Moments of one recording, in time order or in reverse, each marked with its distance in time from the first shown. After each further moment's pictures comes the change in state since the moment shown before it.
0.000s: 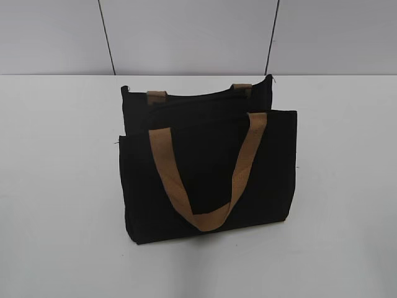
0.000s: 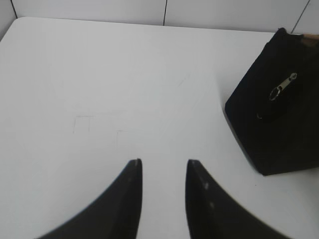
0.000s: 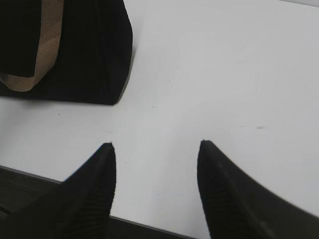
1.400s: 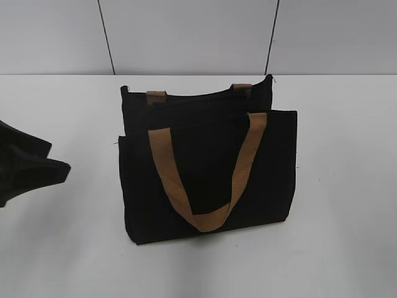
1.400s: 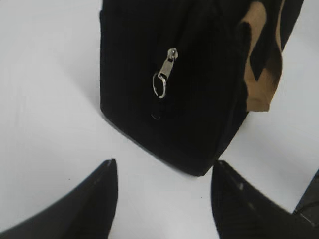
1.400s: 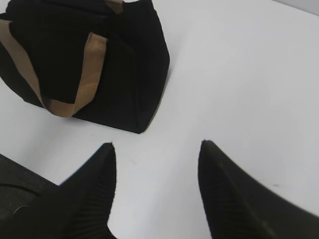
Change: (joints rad) left arm -0.031 1.110 -0.019 -0.973 -0.437 1.451; right arm 0.000 0.716 -0.452 0.160 -0.013 -0.225
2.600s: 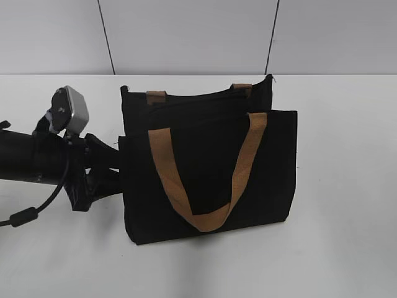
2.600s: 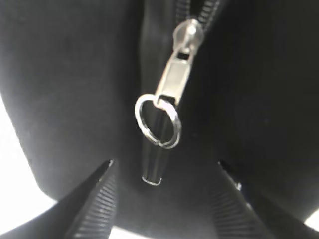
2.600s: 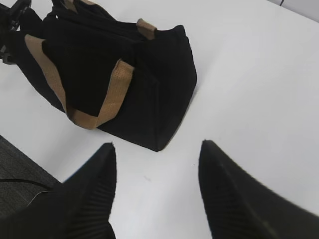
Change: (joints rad) left arm -0.028 0.691 -0.117 -0.685 0.148 1.076; right arm 0.000 0.229 -0.142 0.121 0.027 -0.138
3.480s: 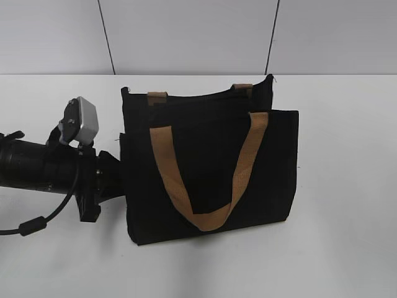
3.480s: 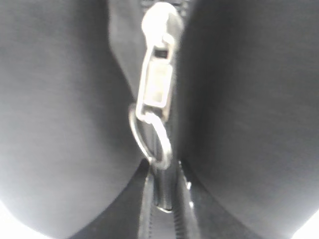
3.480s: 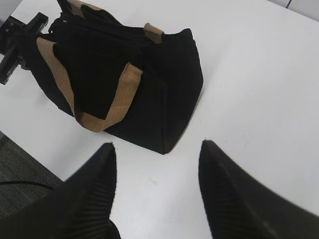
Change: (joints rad) left arm -0.029 0.071 -0.003 -0.035 0.071 0.072; right arm 0.000 0.000 0.000 0.022 0.002 0.000
